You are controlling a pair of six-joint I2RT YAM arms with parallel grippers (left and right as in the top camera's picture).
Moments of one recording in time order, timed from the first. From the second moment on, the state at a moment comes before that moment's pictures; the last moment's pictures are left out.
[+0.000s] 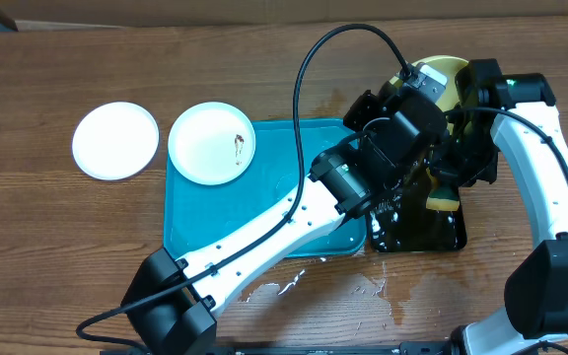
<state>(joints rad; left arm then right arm) -0.92 1.84 1.64 -0.27 -0.67 0.08 0.04 1.75 1.53 -1.42 -0.07 0.28</state>
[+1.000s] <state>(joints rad) -0.53 1.84 1.65 -1.07 -0.12 -0.26 0.12 1.75 1.53 -1.32 -0.21 0.25</state>
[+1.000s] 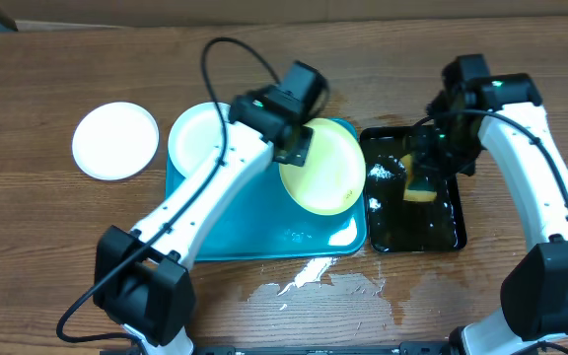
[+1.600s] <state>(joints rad) -0.48 2.05 1.51 -1.04 0.03 -0.29 0.43 1.75 1.46 -0.99 -0.23 0.20</state>
